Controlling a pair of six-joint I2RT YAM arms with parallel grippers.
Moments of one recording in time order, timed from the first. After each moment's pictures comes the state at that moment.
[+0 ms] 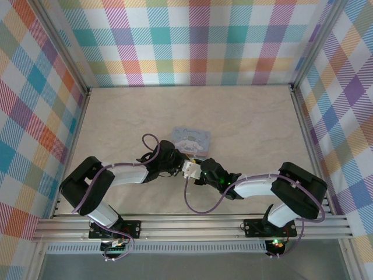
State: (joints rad) left arm -0.71 1.57 0.63 0.26 0.21 -1.45; right arm 1.01 1.52 0.49 0.48 0.23 -0.56
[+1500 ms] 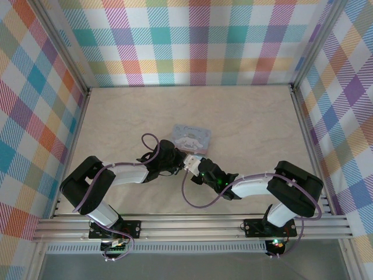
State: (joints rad) left arm -0.71 1.58 0.63 0.29 0.18 -1.47; right arm 1.02 1.55 0.51 0.50 0.31 -0.23
